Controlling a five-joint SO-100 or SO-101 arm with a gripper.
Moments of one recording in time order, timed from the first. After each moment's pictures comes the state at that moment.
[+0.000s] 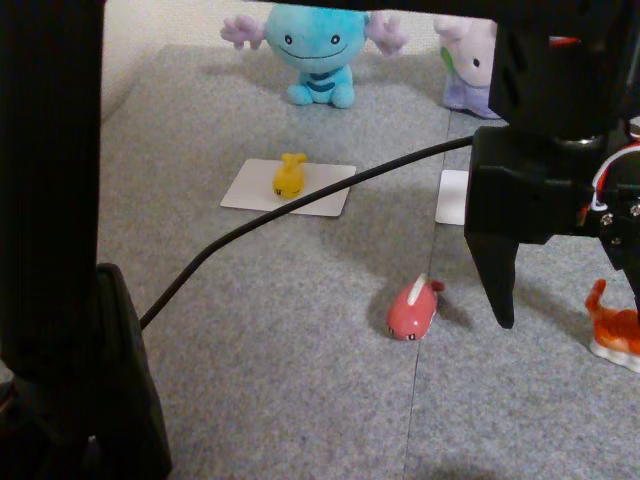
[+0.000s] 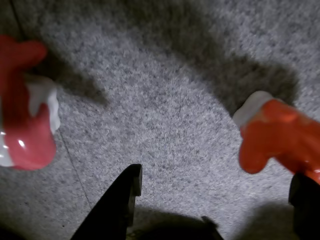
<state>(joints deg) 59.4 72.1 85.1 73.9 31.6</state>
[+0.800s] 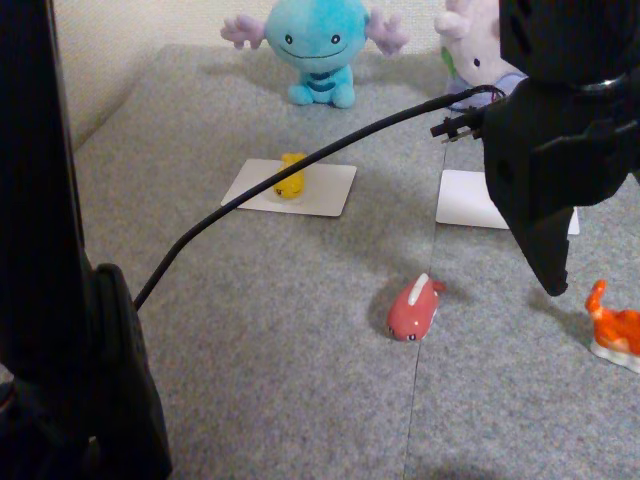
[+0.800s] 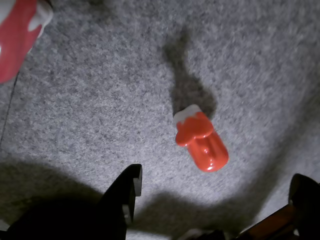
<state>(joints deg) 60.4 78.2 85.1 71.8 -3.4</state>
